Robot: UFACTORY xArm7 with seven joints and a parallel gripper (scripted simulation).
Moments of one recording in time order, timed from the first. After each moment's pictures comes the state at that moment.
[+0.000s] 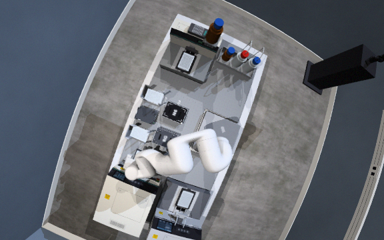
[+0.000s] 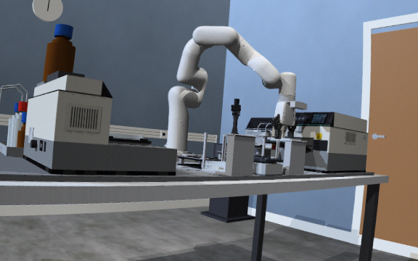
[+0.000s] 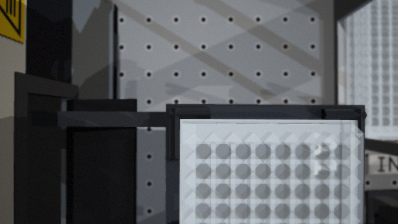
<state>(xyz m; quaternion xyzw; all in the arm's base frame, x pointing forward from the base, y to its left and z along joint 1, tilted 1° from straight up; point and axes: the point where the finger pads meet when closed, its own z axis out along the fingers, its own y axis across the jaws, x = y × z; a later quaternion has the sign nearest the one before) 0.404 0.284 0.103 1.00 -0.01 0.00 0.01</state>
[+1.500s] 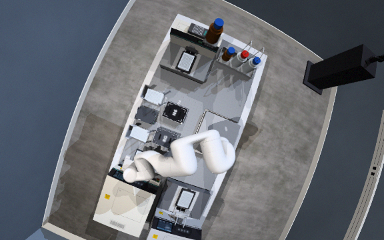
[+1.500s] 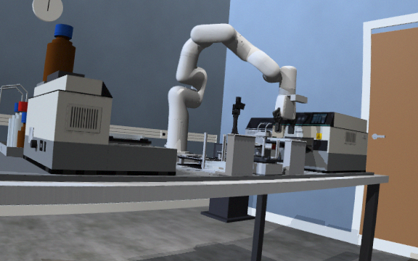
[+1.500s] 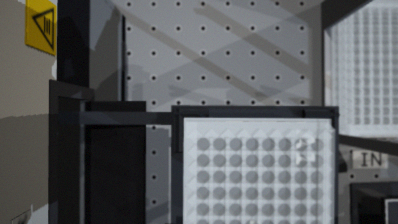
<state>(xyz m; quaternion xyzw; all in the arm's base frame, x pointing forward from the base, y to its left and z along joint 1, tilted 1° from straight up) 0.404 0.285 0.132 1.00 -0.01 0.00 0.01</state>
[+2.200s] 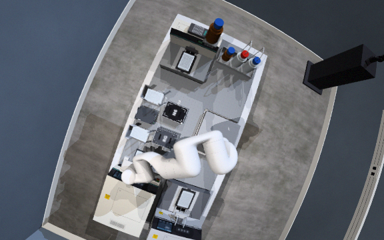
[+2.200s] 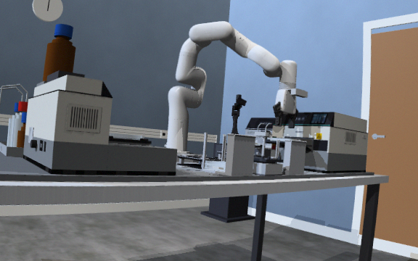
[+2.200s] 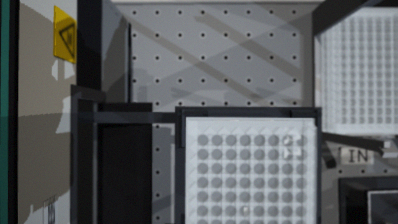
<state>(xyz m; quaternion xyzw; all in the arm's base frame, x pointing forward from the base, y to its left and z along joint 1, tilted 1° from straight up) 0.404 0.285 0.157 1.00 -0.01 0.00 0.01</state>
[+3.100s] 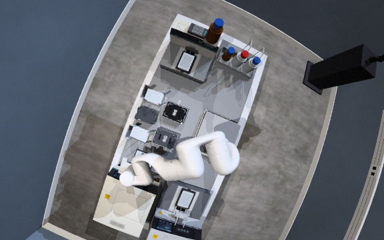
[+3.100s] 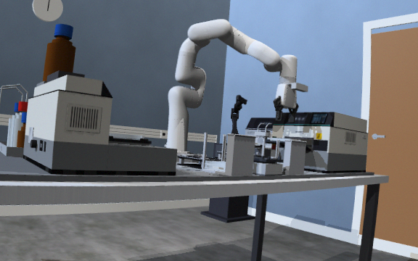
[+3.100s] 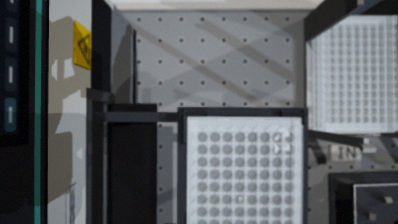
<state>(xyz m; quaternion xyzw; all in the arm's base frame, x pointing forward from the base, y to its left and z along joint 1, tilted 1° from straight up) 0.404 0.285 0.182 1.00 -0.01 0.00 0.01</state>
